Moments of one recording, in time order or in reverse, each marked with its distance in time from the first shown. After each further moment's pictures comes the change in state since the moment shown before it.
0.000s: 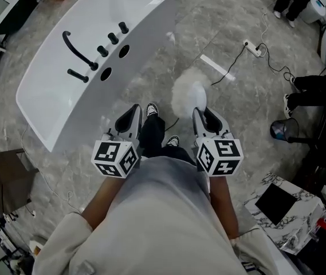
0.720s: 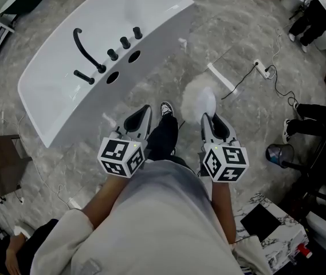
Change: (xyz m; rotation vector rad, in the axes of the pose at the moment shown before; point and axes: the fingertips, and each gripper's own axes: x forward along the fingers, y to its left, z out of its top) left arm 0.063 0.037 0.034 -0.051 -0.008 0.023; right arm 0.074 -0.017 0.051 -0.044 0.032 0.029
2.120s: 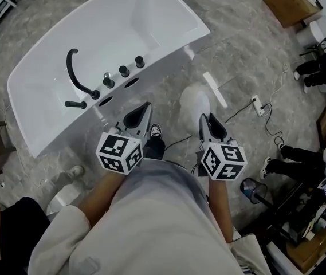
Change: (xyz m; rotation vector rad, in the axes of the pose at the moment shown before) left arm 0.187 0.138 0.122 -0.123 -0.034 0.077; right arm 0.240 -0.031 0.151 -0.101 0.150 0.089
